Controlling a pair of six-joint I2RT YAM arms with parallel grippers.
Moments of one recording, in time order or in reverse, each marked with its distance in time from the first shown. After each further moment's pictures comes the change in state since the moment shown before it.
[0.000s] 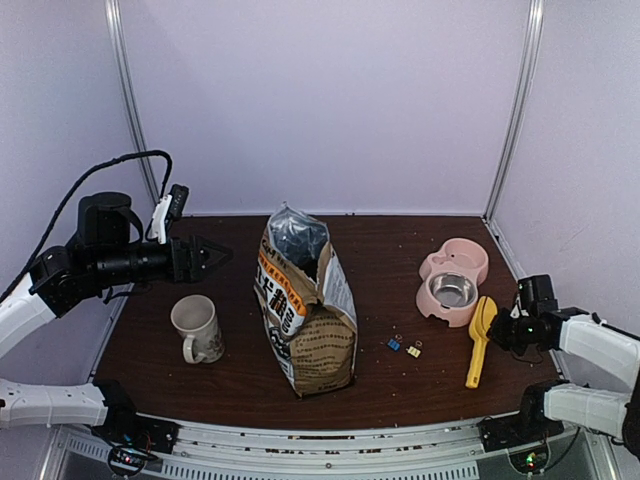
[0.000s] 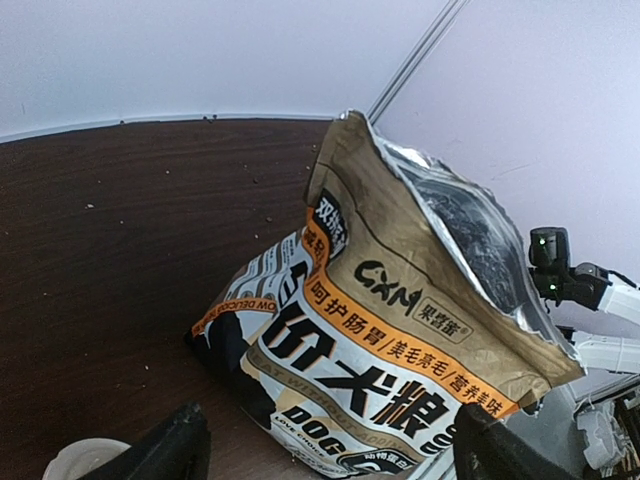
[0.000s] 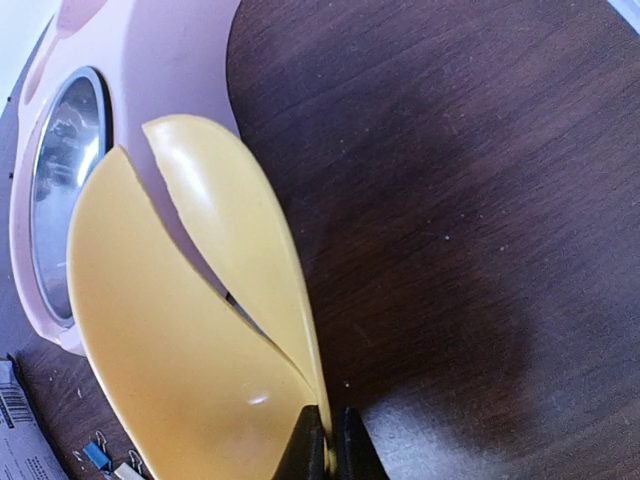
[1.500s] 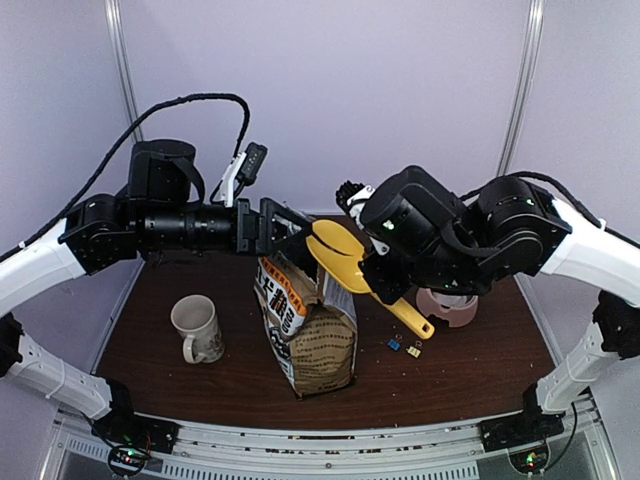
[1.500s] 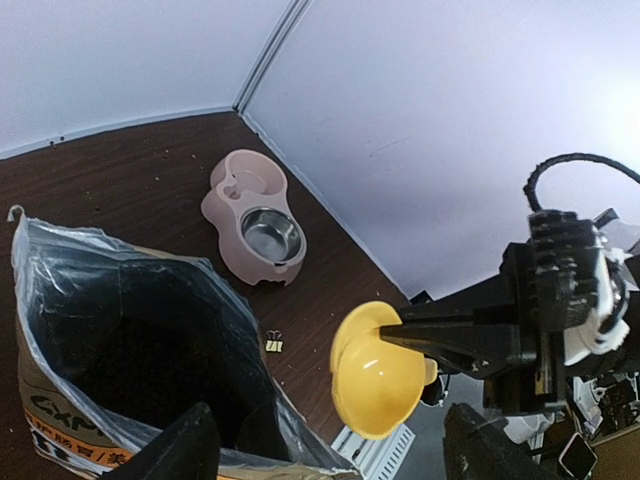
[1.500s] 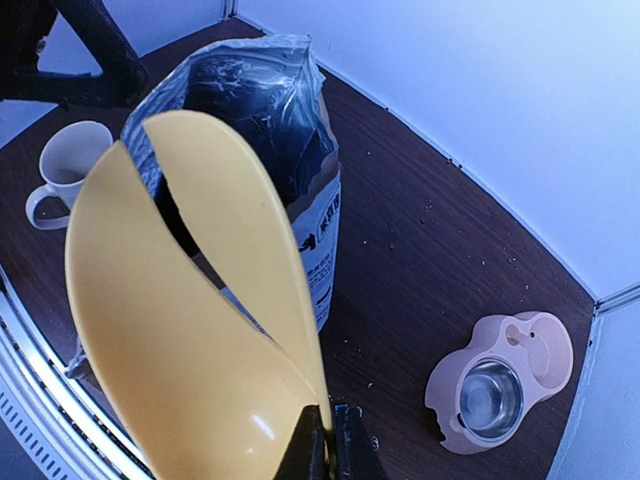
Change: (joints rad) left arm -0.340 0.369 0.414 0.025 -0.053 -0.100; right arm 1.306 0.608 1.437 -0.732 0.746 -0.347
